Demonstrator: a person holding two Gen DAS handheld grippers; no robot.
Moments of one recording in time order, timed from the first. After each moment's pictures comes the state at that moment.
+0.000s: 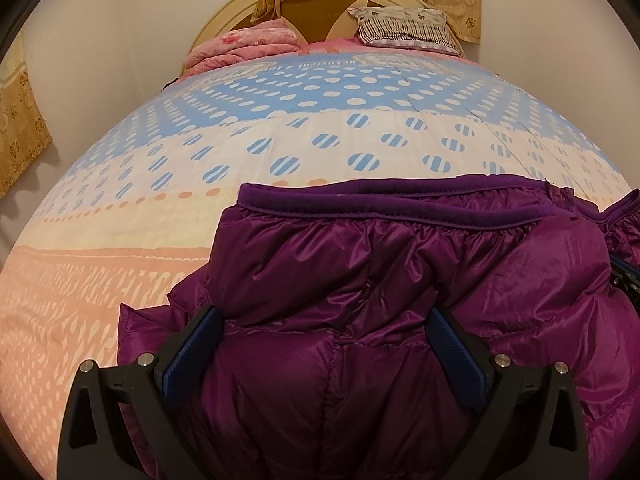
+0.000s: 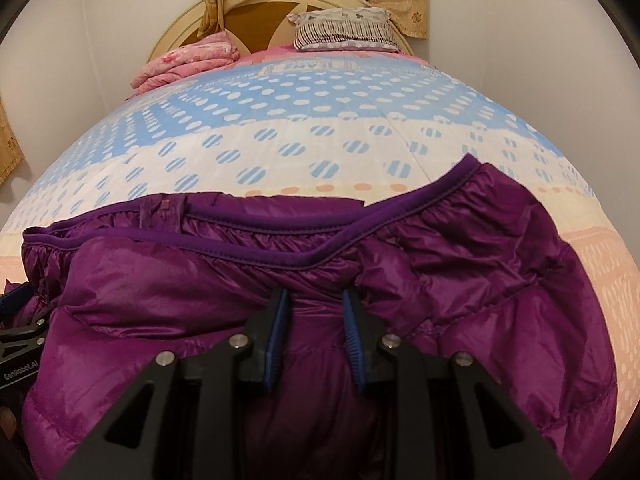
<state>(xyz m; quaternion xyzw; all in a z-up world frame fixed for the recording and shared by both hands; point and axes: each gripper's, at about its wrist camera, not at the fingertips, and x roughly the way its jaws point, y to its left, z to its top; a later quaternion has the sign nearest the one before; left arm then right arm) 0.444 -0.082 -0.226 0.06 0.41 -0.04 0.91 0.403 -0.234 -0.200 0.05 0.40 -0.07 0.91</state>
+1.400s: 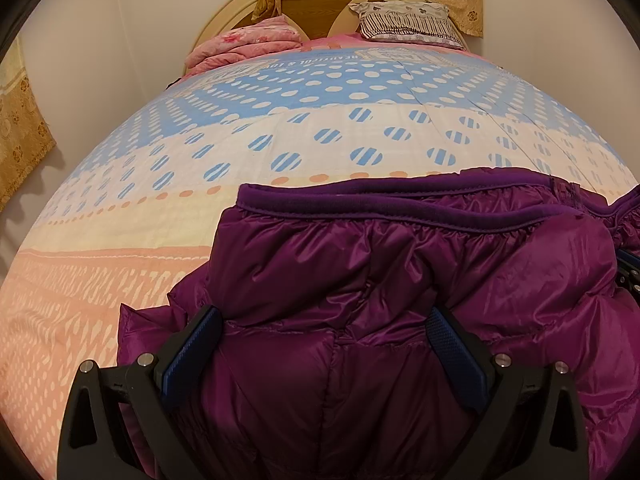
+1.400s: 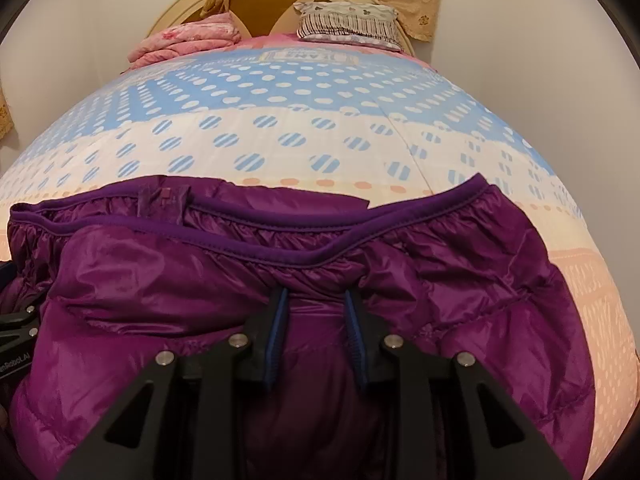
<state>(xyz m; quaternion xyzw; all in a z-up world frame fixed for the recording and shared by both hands) 0.449 -0.087 -0.229 0.07 0.41 -0.03 0.91 0.408 -0.229 -0.197 0.01 0.42 -0.08 0.90</state>
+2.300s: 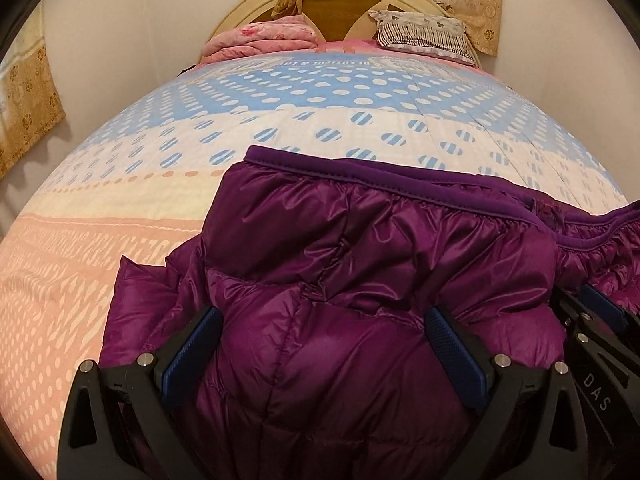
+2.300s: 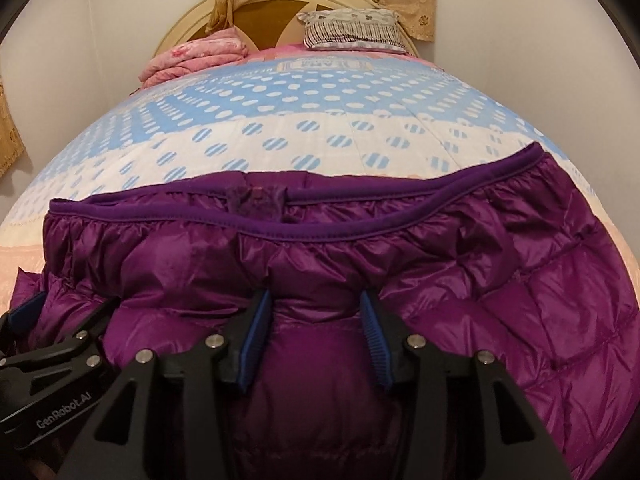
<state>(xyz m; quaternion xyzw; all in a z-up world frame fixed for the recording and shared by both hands) 0.427 -0.094 -0.224 0.02 0.41 -0.01 0.91 0.396 -0.174 -0.199 0.05 0.40 -0.07 0.91</state>
